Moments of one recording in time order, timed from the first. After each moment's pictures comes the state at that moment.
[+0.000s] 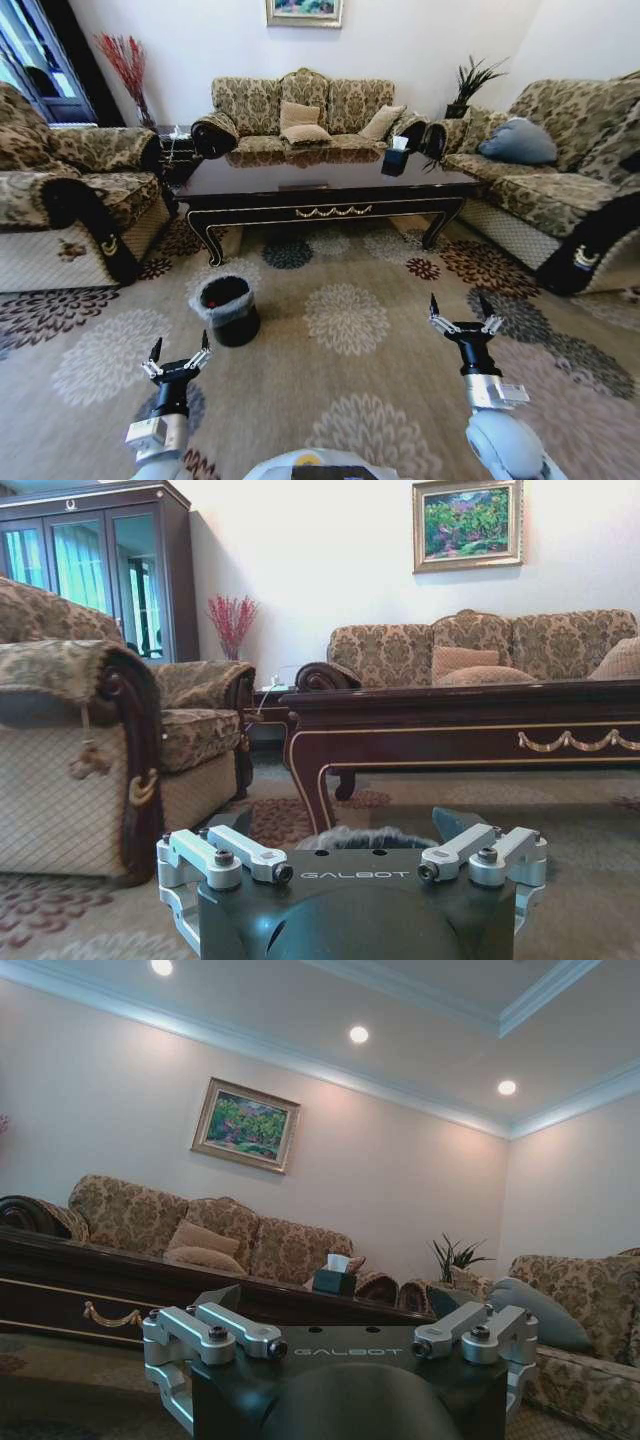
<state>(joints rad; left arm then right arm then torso) 1.88 -1.51 -0.67 -2.29 -0.10 -0.10 -0.19 -1.73 1.05 0.69 2.13 0.23 0.34 0.34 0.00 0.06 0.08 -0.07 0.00</state>
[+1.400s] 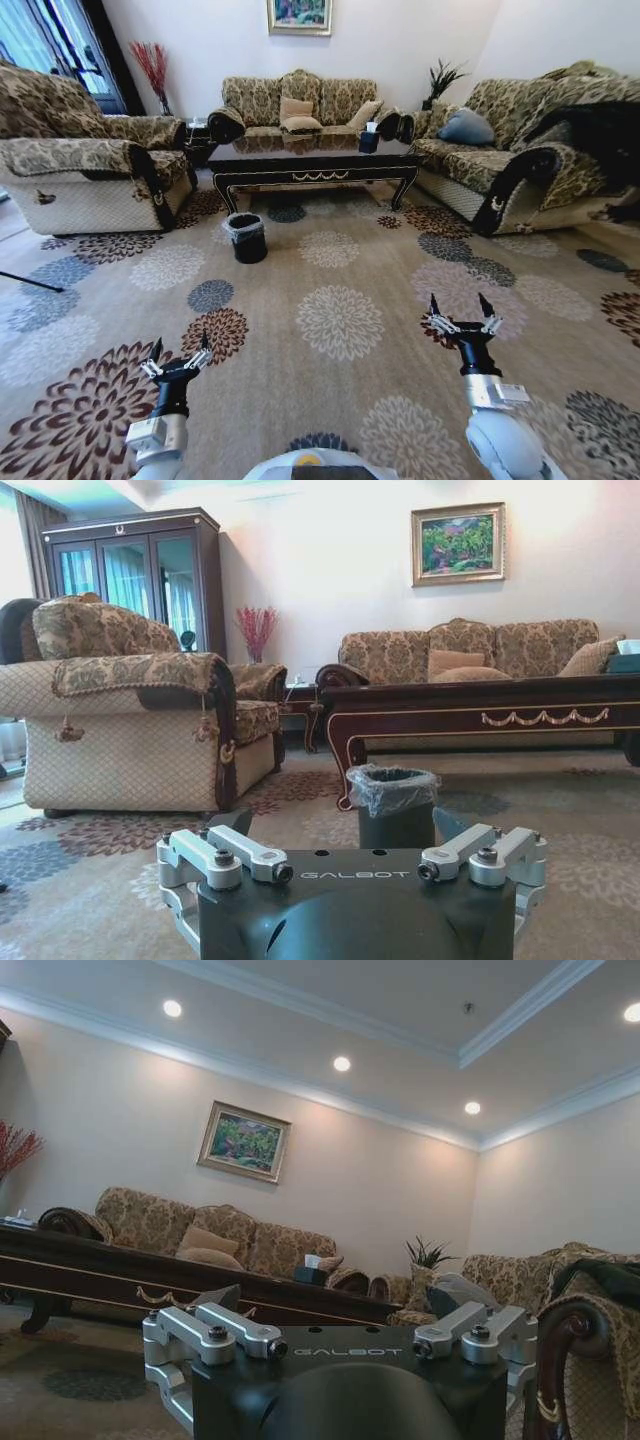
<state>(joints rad) 1.88 -1.51 -0.67 -2.29 -0.10 -0.10 -0.19 -1.73 1.05 0.69 2.13 0.23 0.34 0.34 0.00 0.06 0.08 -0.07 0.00</state>
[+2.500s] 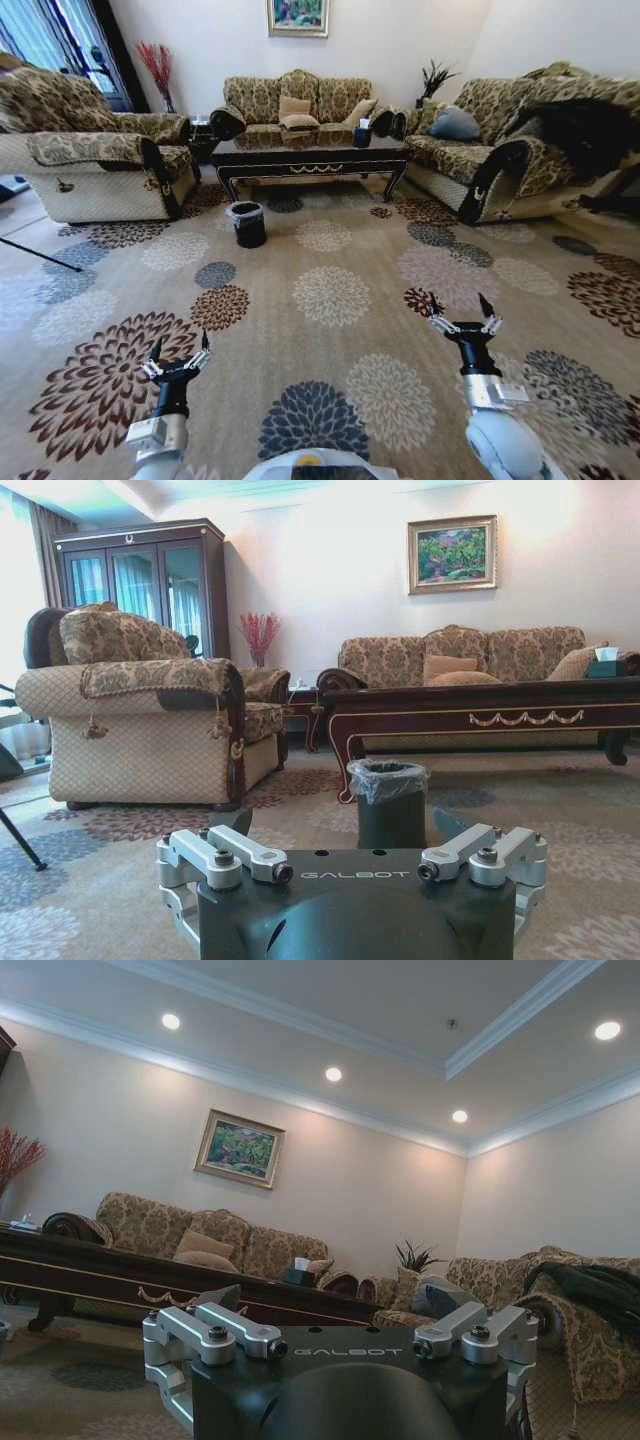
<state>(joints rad) 1.88 -1.51 -0.67 -2.29 -0.10 -0.11 -0.19 -1.73 1.05 0.69 2.13 0.23 0.34 0.34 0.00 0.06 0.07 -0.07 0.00</state>
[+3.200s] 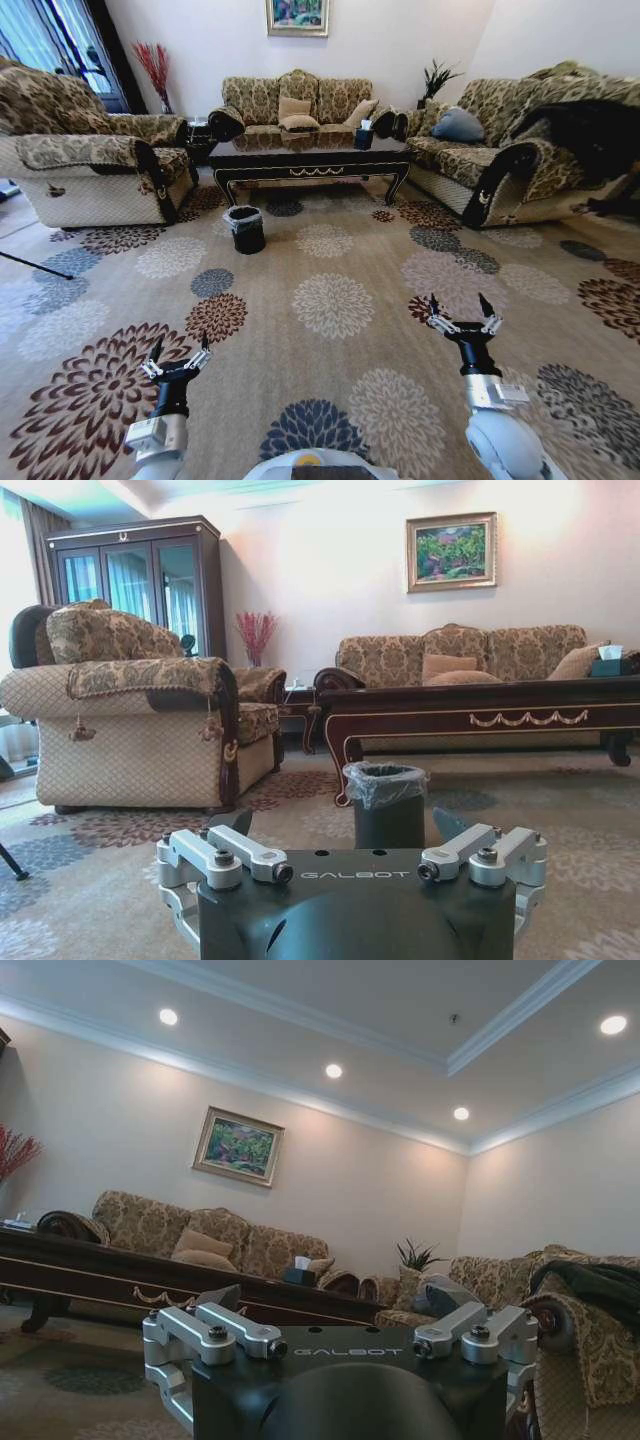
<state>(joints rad) 1.88 -1.51 -0.67 -2.29 -0.10 -0.11 -0.19 -1.73 1.05 0.69 2.13 0.23 0.34 0.34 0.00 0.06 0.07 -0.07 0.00</state>
